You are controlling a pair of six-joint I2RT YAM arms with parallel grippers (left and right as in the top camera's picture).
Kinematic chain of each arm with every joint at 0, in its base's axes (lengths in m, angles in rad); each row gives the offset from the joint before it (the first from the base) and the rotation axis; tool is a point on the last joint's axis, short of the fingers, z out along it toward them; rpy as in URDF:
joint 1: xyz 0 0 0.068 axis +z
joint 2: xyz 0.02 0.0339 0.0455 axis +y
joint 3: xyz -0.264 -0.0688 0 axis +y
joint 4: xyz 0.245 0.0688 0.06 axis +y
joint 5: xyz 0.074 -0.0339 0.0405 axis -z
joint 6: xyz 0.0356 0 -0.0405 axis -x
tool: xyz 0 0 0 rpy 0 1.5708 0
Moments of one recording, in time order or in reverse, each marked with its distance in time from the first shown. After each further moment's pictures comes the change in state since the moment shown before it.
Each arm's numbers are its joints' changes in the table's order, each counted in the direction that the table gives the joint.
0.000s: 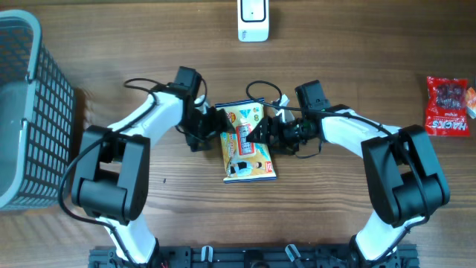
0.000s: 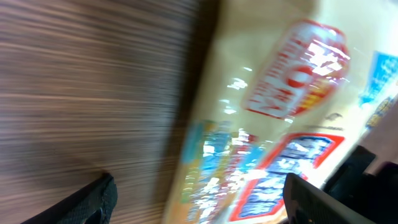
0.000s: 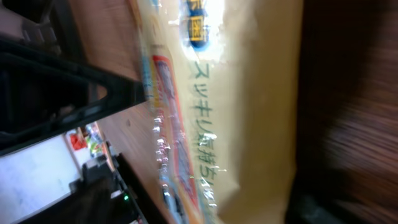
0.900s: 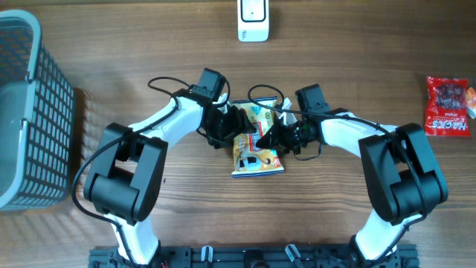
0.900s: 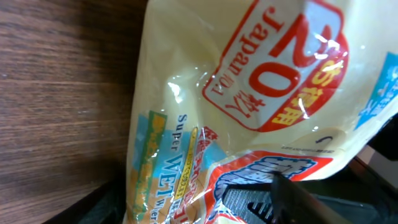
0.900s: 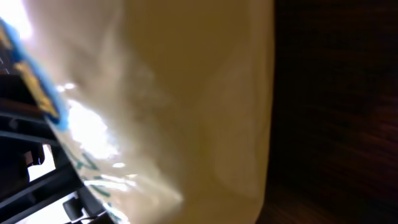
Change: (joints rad) left arm -0.120 0.026 -0.002 -0.166 0.056 0.111; right arm 0.000 0.014 0.029 -0.051 0.067 -0.047
